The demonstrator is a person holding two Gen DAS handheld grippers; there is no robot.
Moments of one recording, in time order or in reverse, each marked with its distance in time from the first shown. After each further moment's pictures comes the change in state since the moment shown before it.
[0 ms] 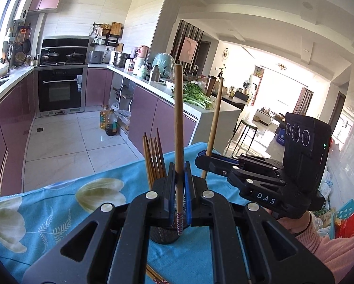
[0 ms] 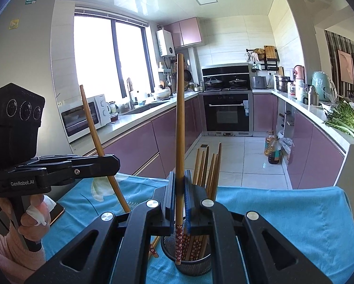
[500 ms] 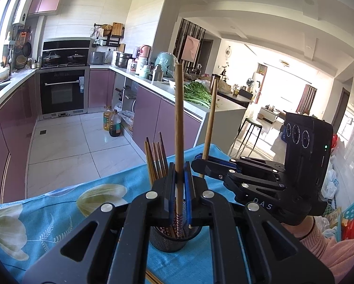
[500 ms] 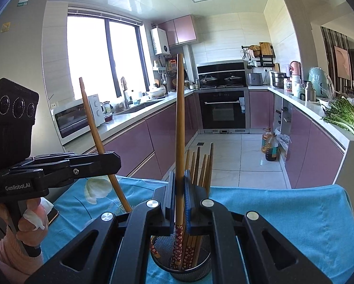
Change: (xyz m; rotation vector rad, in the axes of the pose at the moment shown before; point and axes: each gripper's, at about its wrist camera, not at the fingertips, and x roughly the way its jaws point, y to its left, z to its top) left arm 0.018 -0.010 0.001 0.017 0.011 0.027; right arm 0.016 -0.005 -0.003 0.023 0.015 -0.024
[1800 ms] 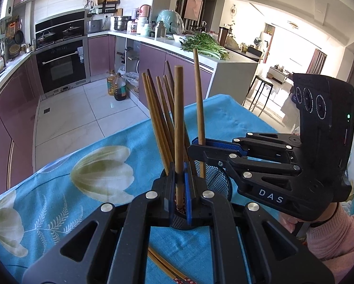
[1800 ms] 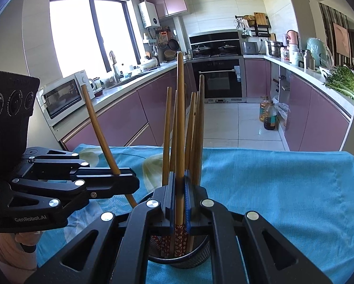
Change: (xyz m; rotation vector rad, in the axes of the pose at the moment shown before) left arm 0.064 0.008 -0.024 0.051 0.274 0.052; right arm 0.043 -0.011 -0.036 0.067 0.184 -0.015
